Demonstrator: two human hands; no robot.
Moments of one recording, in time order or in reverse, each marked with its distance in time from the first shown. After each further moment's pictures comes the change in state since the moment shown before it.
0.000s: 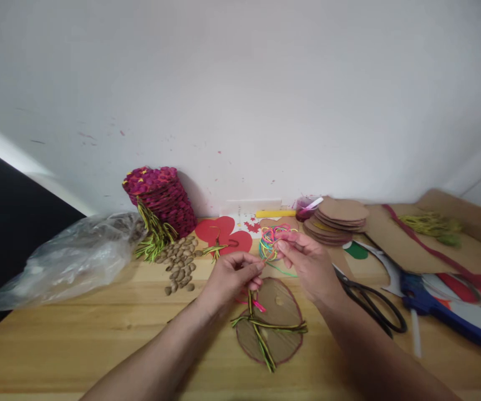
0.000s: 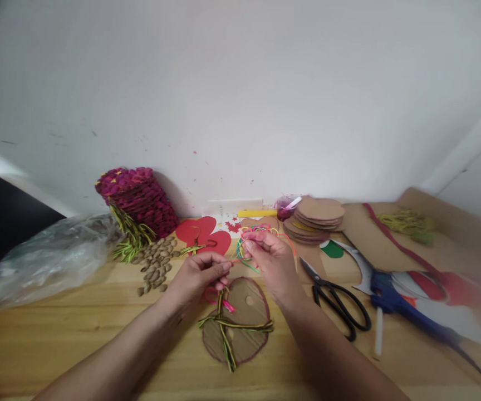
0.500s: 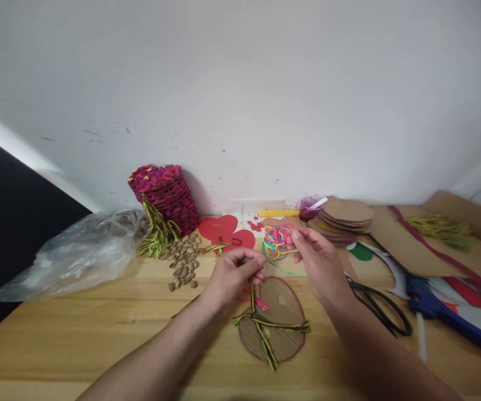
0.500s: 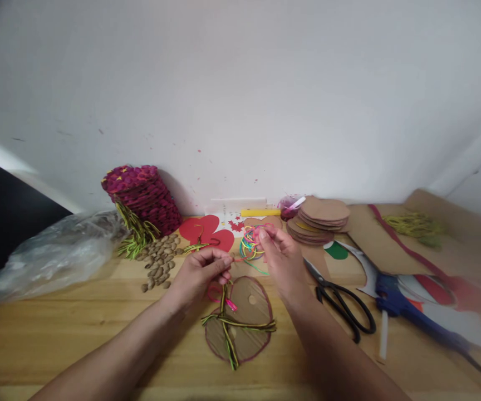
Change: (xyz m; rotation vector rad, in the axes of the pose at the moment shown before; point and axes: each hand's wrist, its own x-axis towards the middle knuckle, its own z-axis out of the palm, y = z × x) left_hand 0.001 -0.003 -0.001 -0.038 0.030 0.074; right_hand 0.004 -0.006 -0.005 -0.193 0.123 -0.055
